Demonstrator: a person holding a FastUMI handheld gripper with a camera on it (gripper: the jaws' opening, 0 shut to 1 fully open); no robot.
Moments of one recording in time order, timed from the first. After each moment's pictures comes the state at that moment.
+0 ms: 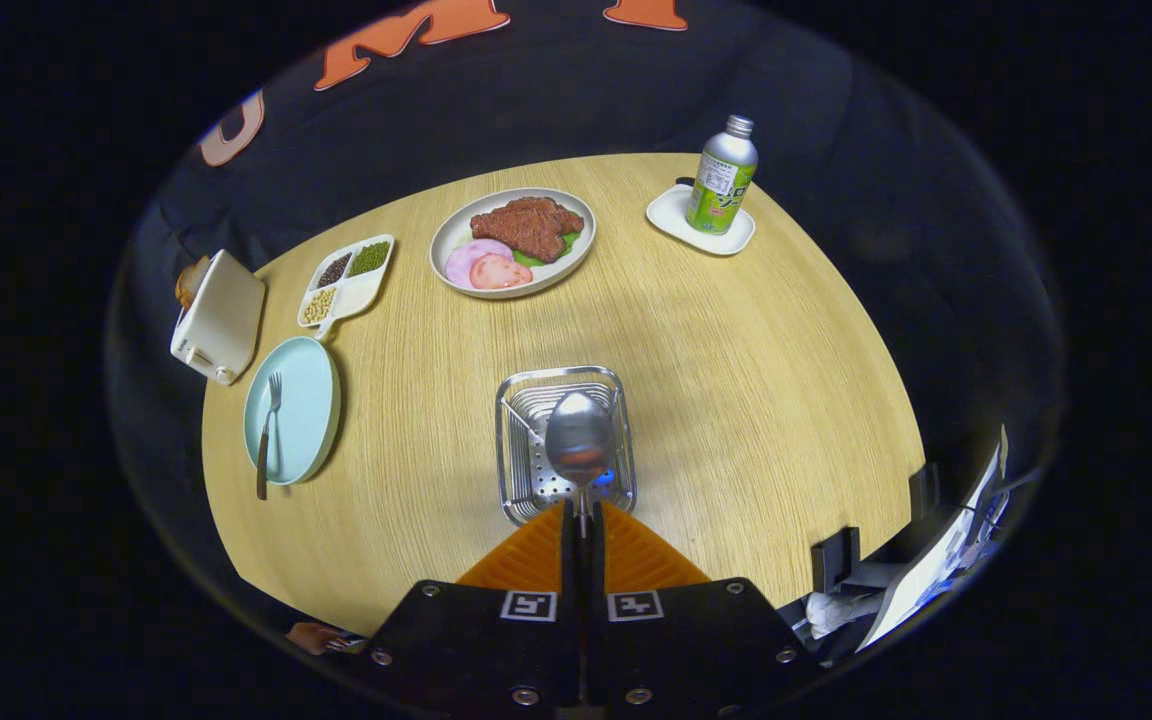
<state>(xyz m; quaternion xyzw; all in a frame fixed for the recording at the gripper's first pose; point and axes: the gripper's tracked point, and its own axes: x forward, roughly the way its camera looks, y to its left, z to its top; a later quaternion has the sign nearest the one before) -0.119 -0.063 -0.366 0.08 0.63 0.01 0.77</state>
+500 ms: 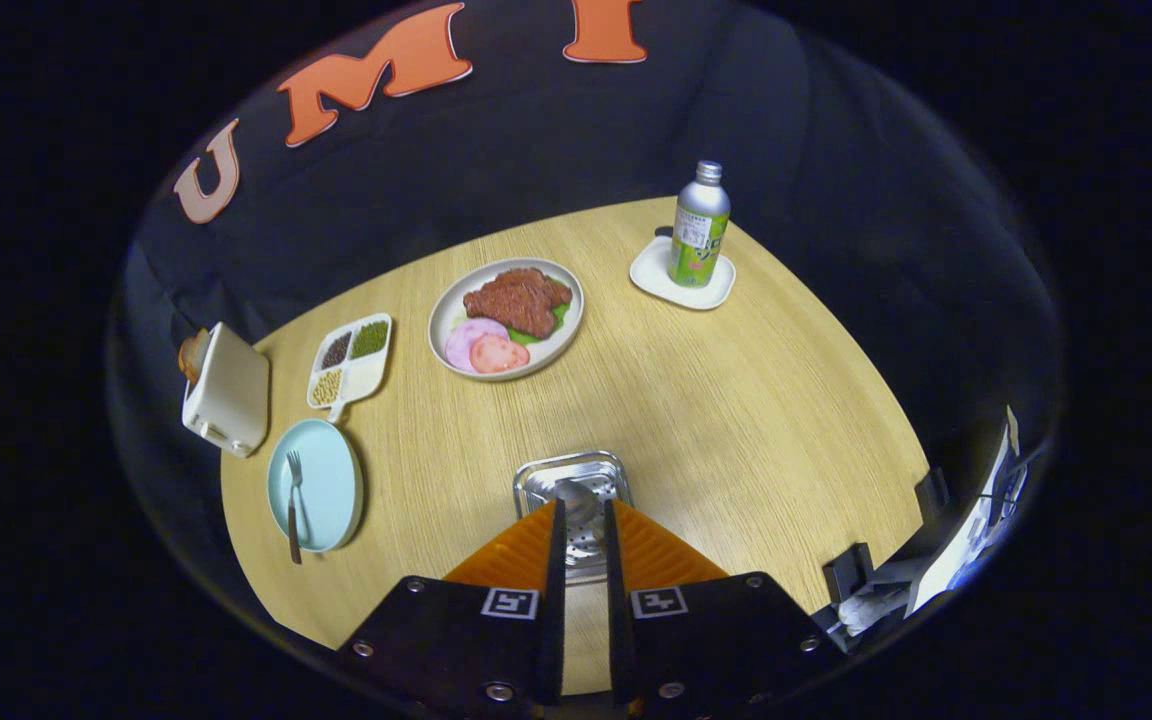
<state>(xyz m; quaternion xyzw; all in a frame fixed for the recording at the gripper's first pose) -0.055 -0.060 -0.326 0.14 0.54 -0.03 0.83</state>
